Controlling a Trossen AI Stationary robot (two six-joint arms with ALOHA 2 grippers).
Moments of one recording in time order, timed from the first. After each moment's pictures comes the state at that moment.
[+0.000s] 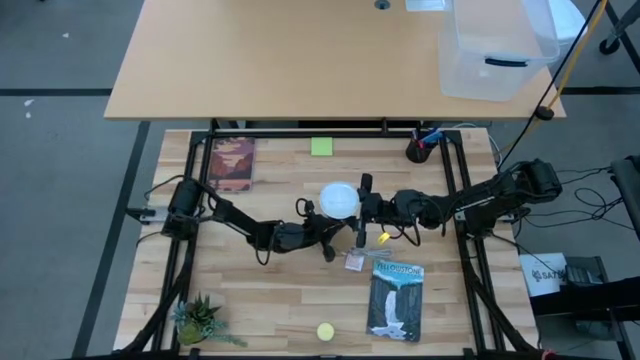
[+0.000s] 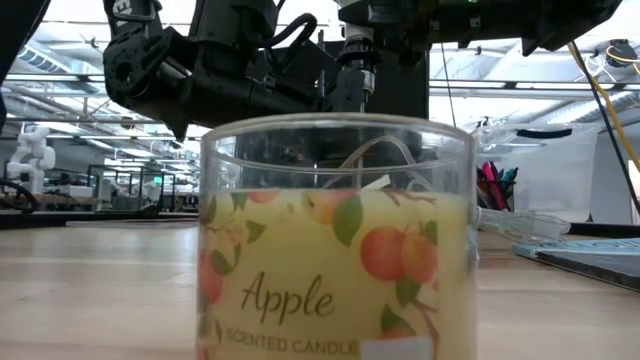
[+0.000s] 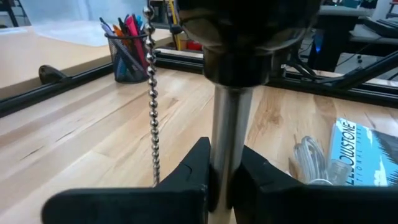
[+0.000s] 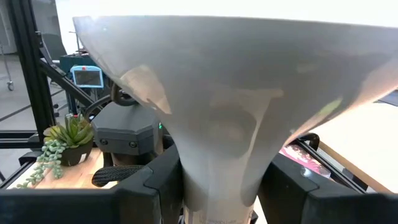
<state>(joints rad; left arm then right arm) -0.17 2.02 0.85 1.02 -0.52 -0.14 0.11 1.42 0.66 0.81 0.23 -0.04</state>
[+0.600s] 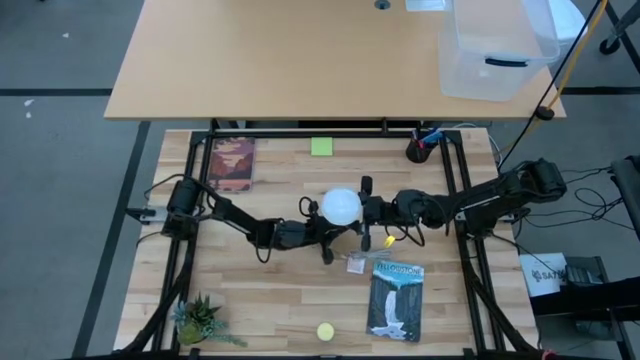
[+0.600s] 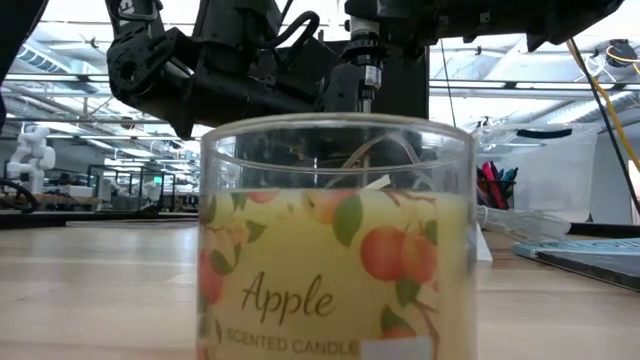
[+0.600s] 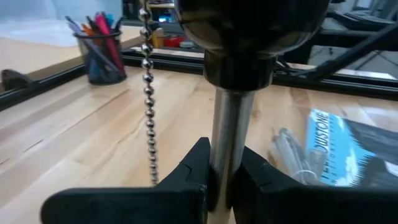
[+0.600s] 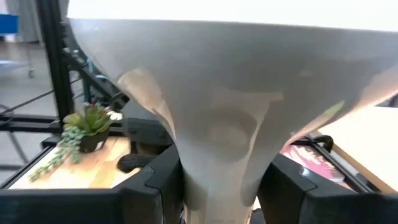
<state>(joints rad) -0.16 2.02 0.85 0.99 -0.39 -0.12 0.13 1.39 0.66 0.74 0.17 -0.07</state>
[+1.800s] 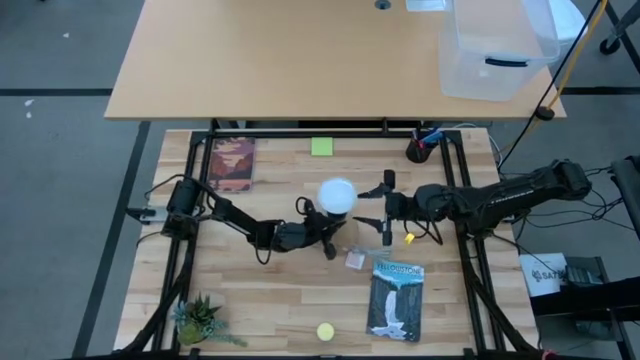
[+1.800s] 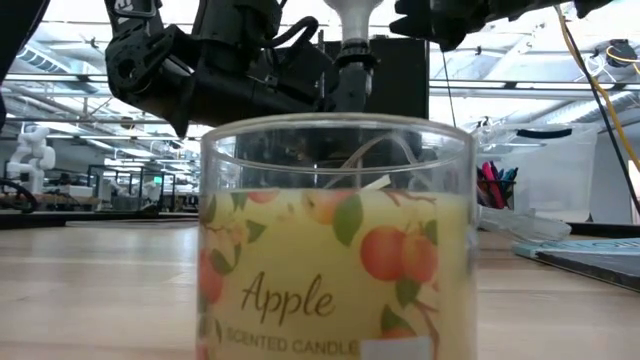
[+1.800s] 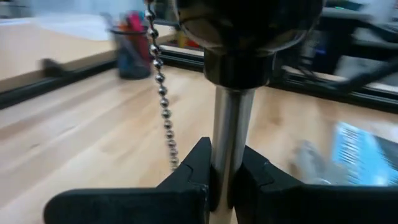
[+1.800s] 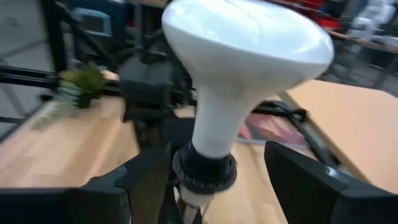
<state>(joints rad) -0.16 2.02 0.85 0.96 -0.53 -0.20 0.15 1.08 0.66 0.28 0.24 -0.11</state>
